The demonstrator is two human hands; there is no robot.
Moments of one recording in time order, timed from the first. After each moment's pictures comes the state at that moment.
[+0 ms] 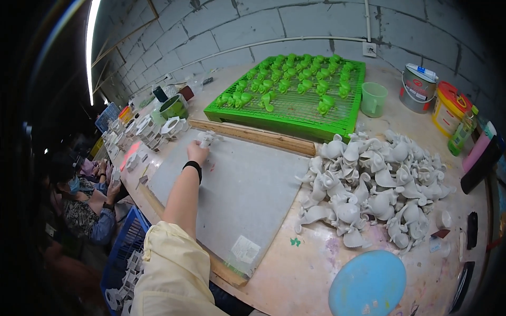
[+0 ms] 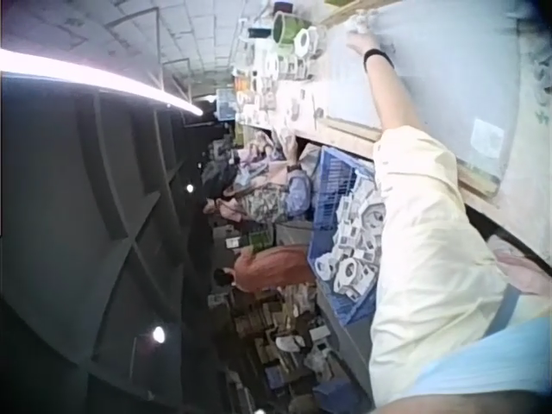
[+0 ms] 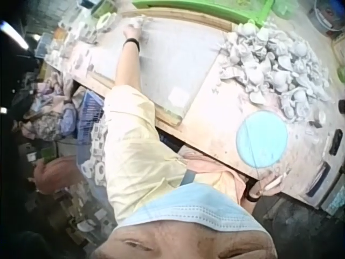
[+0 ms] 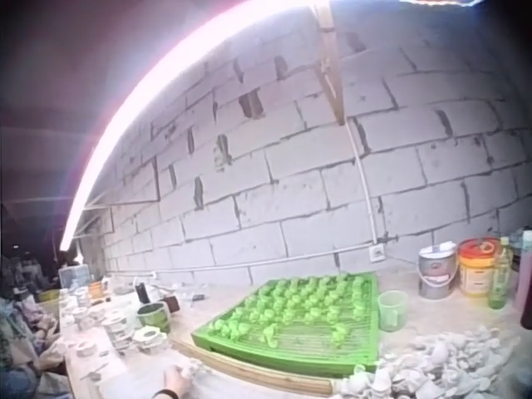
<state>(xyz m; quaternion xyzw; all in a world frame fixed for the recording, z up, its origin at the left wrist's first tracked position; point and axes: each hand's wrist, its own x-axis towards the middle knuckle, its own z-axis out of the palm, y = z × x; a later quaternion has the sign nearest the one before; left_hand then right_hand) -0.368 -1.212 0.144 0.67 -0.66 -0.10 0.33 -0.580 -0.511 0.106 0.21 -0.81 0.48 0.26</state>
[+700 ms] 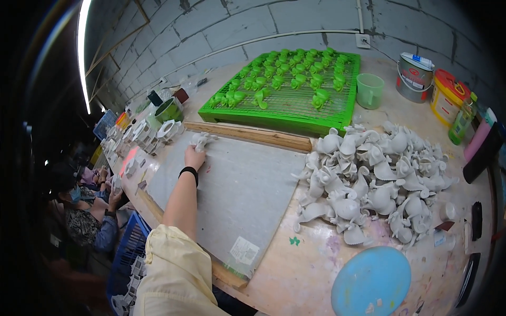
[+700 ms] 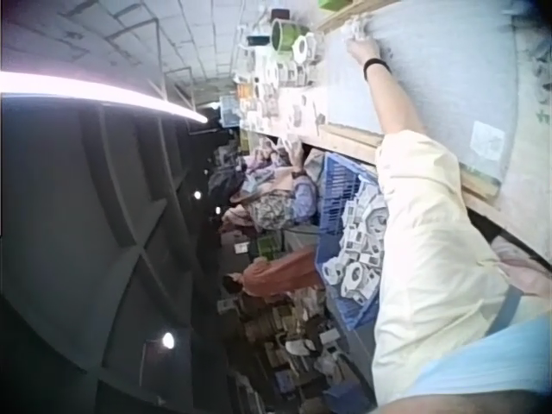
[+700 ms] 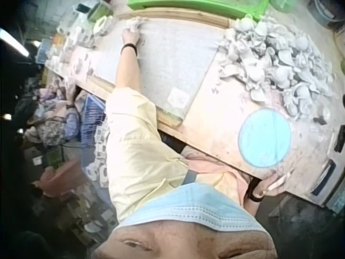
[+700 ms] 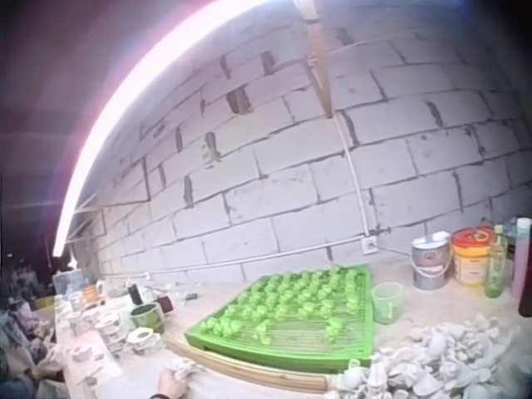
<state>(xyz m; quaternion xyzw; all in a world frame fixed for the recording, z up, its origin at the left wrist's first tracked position) -0.366 -1.207 0.136 0.66 -0.68 -0.08 0.31 -0.575 -0.519 0.116 0.17 -0.77 0.59 0.18</state>
